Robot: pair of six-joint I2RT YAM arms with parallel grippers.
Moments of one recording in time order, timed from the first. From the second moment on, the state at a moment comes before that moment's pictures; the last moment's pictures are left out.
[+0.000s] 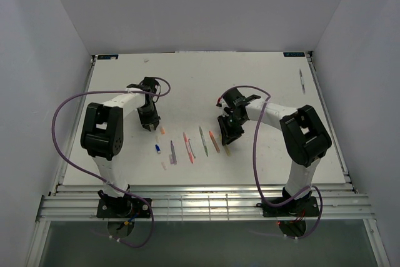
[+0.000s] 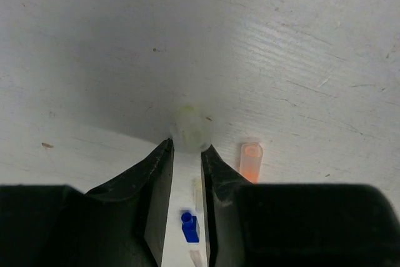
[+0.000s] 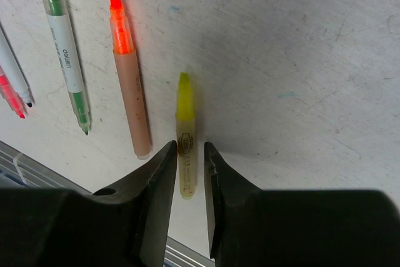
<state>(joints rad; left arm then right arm) -0.23 1.90 1.28 -0.80 -0.14 -0.52 0.58 1.83 1.16 -0.65 -0.32 0.20</state>
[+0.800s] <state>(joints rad) -0.23 1.84 1.26 -0.79 -0.09 -0.51 0.48 1.82 1.53 -0.74 -0.29 0.21</state>
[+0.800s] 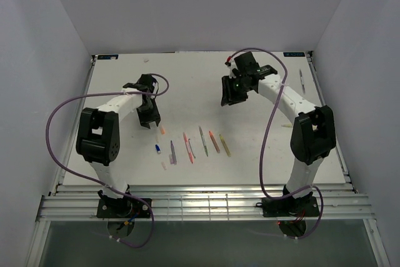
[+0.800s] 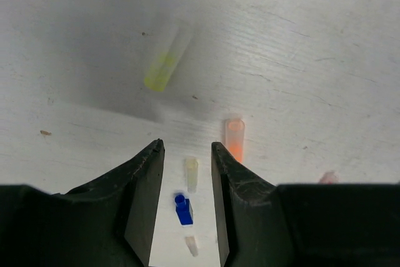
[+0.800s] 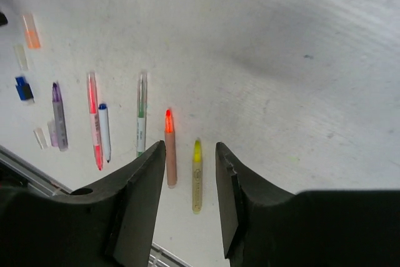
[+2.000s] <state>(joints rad) -0.24 1.62 1.18 -0.54 0.12 -0.50 -0.20 2.31 2.07 -0.76 0.05 0.18</state>
